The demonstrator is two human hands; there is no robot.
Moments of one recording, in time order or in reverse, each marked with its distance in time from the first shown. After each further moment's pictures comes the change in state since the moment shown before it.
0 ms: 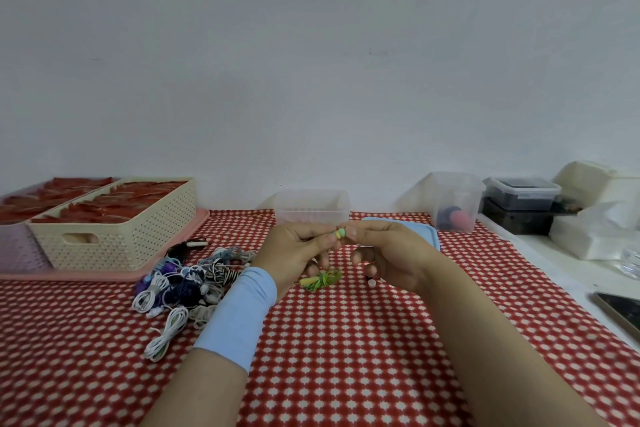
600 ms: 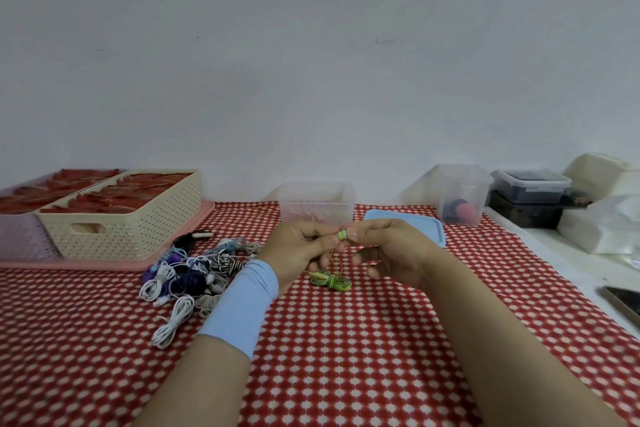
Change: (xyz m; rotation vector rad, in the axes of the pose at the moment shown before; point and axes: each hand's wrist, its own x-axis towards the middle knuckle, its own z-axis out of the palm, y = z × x) left_hand 0.000 -0.011 -0.004 0.000 -0.044 -0.045; right_hand -0.002 0.003 0.003 -0.083 0.024 0.061
